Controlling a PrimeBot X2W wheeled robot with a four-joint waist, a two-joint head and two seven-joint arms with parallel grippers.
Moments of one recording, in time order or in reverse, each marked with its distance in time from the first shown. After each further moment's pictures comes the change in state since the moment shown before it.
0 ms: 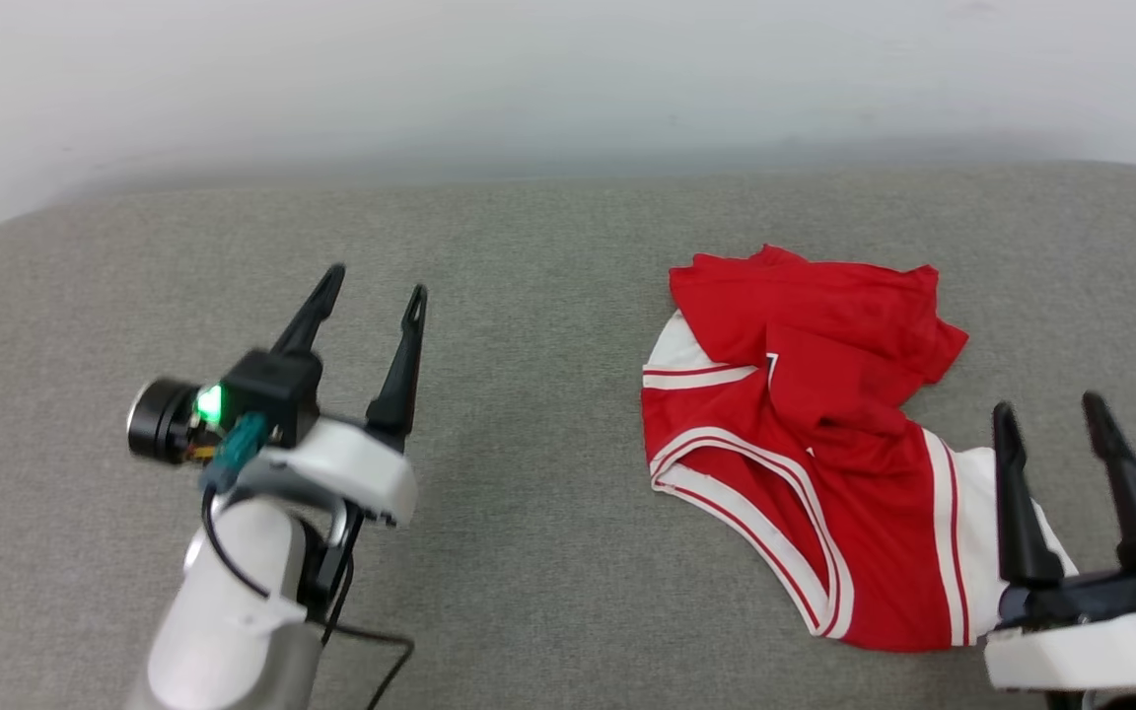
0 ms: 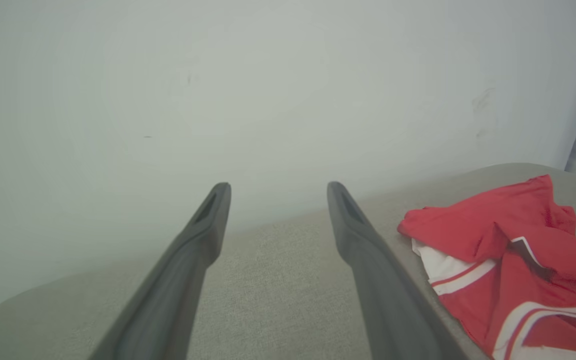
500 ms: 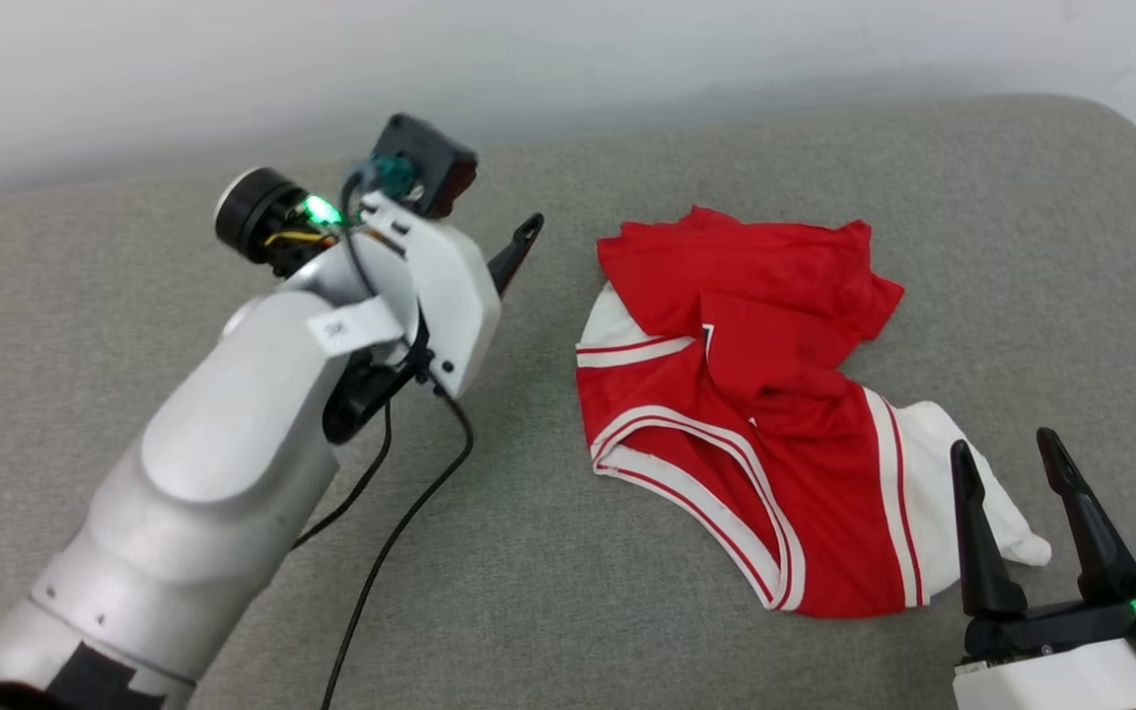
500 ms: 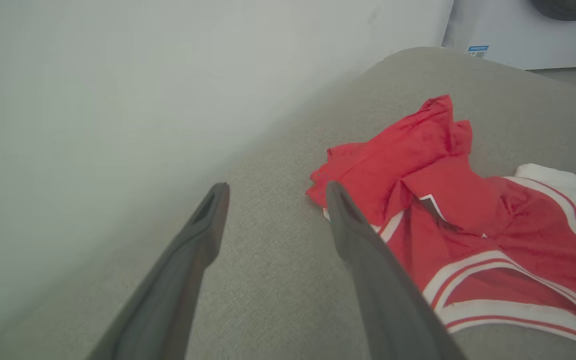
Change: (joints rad) left arm -0.483 0.178 -0.488 0.143 -0.379 -0.012 0.503; right arm 0.071 0.039 0.035 -0.014 -0.021 0.000 0.000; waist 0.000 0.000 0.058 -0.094
